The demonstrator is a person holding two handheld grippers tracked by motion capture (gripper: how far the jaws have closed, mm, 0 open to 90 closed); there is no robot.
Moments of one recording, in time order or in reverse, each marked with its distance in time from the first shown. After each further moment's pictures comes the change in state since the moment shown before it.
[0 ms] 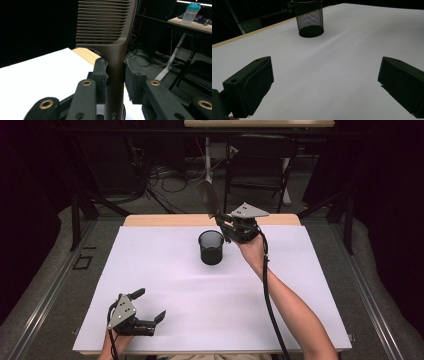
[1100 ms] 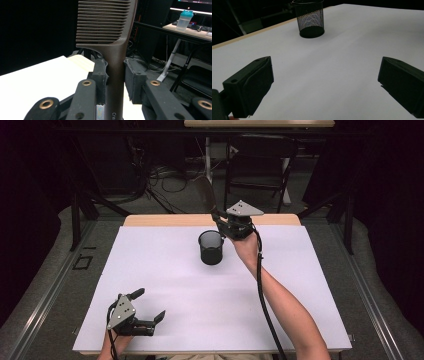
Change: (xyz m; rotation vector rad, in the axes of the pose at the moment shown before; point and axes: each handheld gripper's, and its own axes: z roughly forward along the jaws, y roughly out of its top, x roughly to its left) left arm 0.000 0.000 -0.001 -0.005 0.003 0.001; right arm 0.002 0.001 0.017 -0.050 -0.035 0.009
